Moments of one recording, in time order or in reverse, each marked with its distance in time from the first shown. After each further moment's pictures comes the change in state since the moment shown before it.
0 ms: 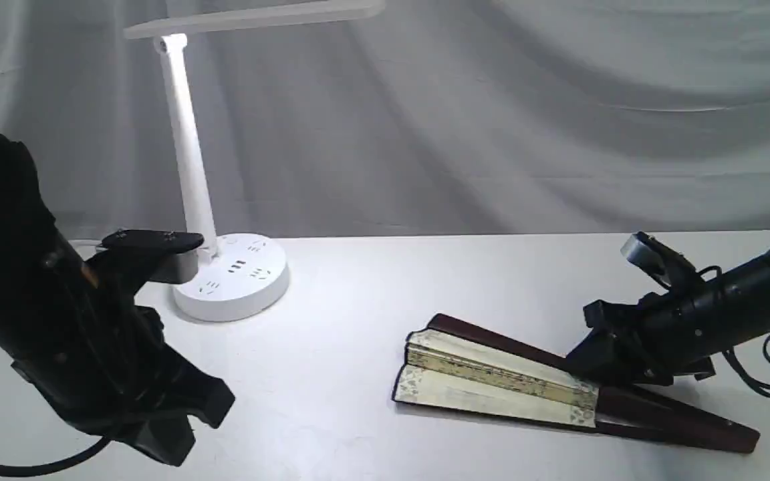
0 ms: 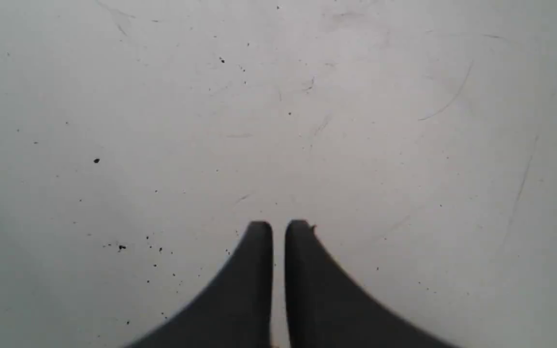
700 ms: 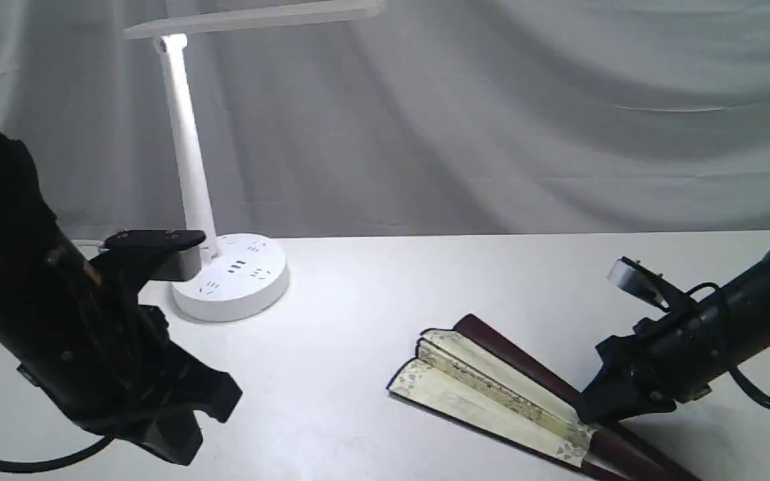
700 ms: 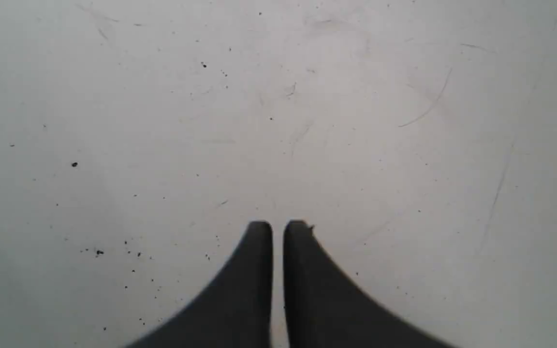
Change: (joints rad) left arm 0.000 0.000 0.000 -0.036 -0.003 0.000; right arm 0.000 0.004 -0.008 -0.143 0.208 -0.073
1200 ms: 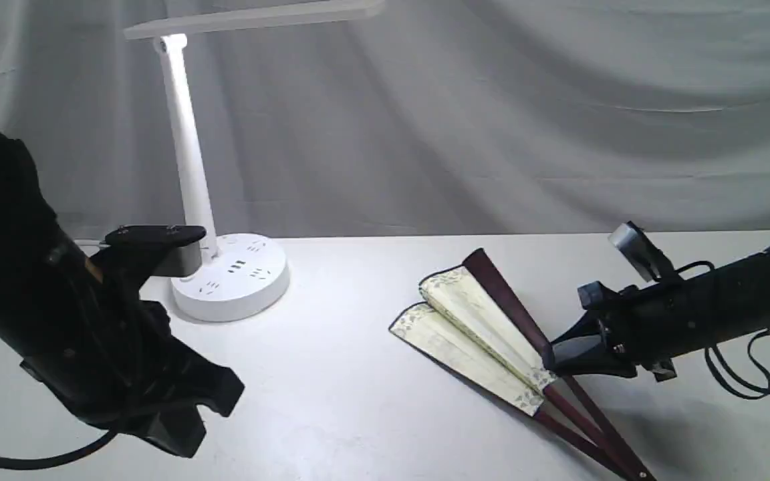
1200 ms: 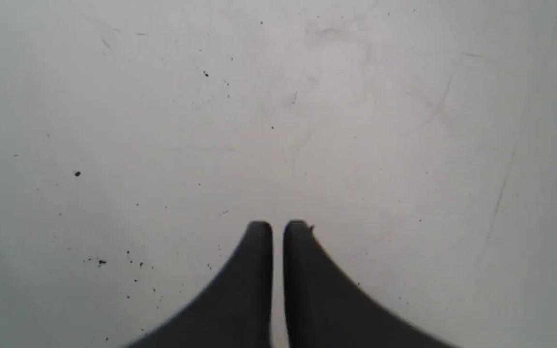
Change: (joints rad) left arm 0.000 0.000 0.000 0.000 -0.028 0.000; right arm 0.000 0.002 0.000 0.306 0.038 -0.010
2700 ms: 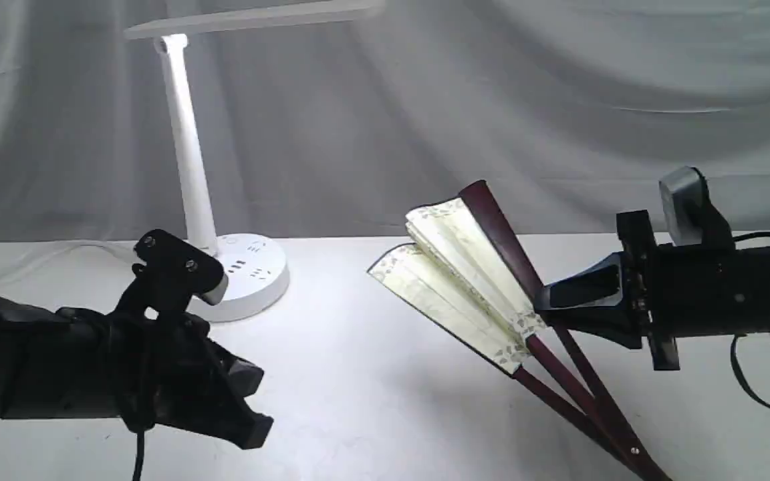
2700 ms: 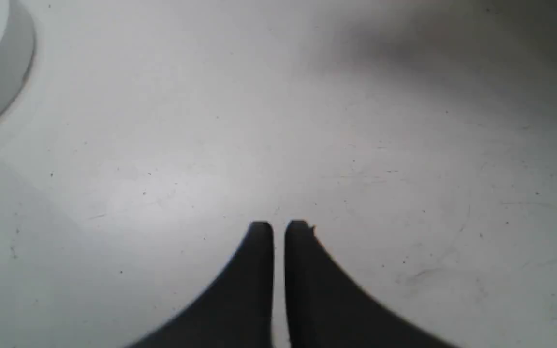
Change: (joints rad) left arm 0.000 0.057 0.309 -1.203 -0.748 1.552; right arm 0.000 -0.351 0.365 0.299 0.098 -0.029
